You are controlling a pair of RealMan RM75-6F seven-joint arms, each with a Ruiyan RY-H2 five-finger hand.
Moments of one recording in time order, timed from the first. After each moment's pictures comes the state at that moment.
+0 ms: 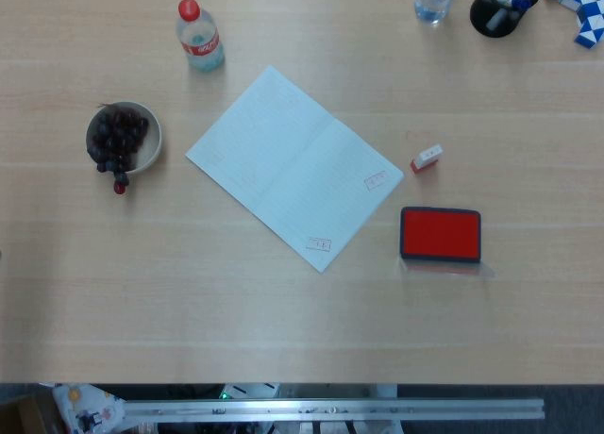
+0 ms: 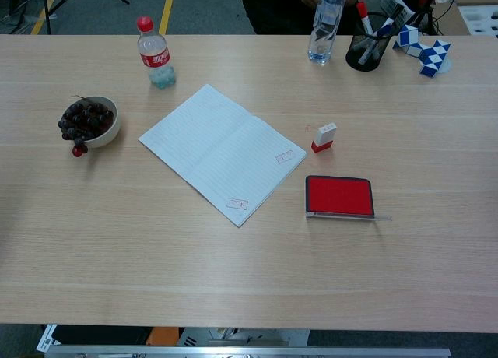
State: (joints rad) left arm -0.01 -1.12 -0.01 -1.66 1.56 1.58 0.05; right arm 0.10 -1.03 0.01 -1.54 -1.65 1.53 0.07
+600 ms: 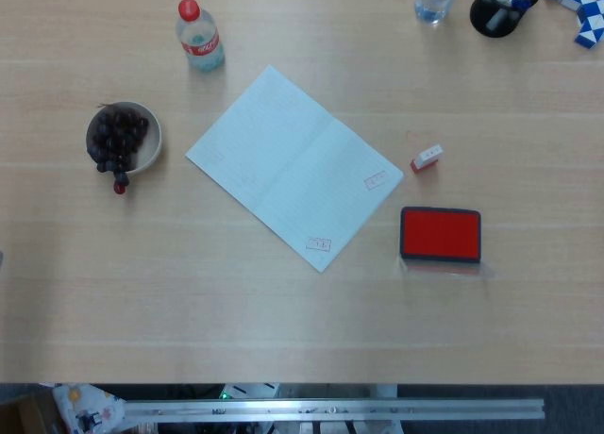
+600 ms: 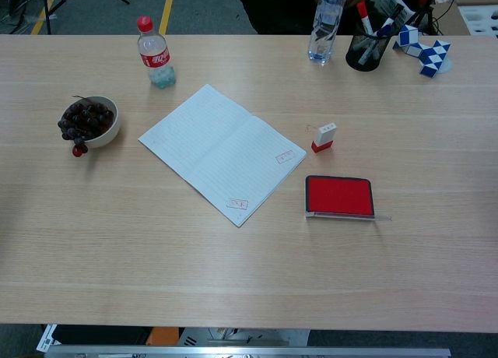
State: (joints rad) left arm -0.01 -1.12 -0.01 -1.66 1.57 1.59 0.05; right arm 0.17 -1.01 0.03 -1.58 -1.68 1.46 0.05
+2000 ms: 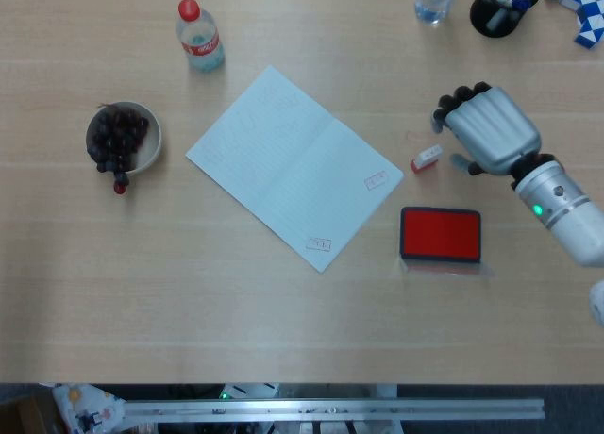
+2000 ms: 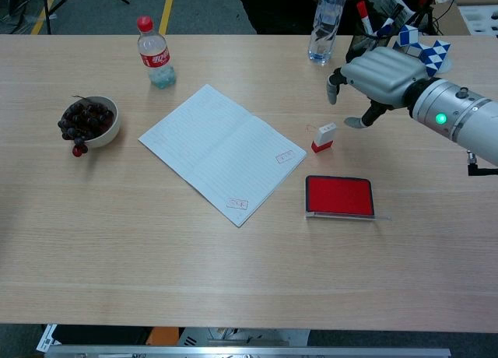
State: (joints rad) left arm 0.01 -1.11 0.00 -1.66 1.58 1.60 0.03; right arm 0.71 -1.44 0.16 -1.45 -1.24 0.80 -0.47
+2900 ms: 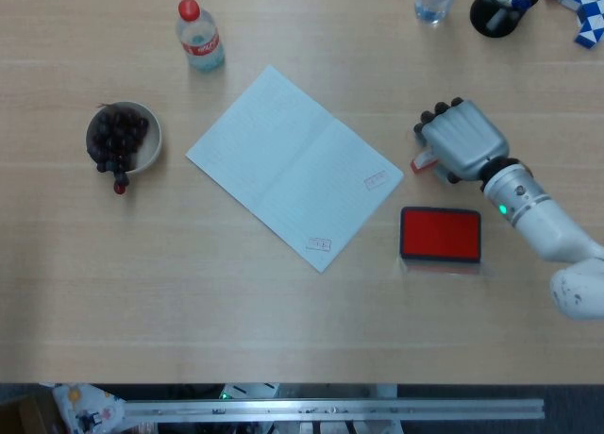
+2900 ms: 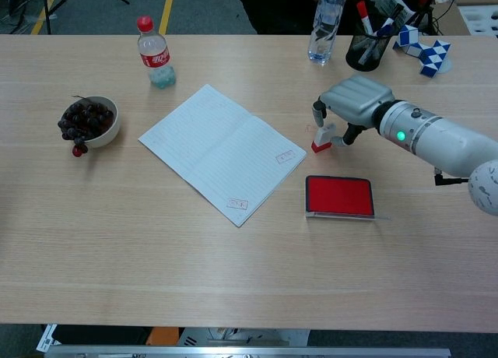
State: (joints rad) left arm 0.02 -1.11 0.00 -1.64 1.56 1.59 0.01; right arm 0.79 -1.59 0.10 -1.27 -1.11 0.74 -0.54
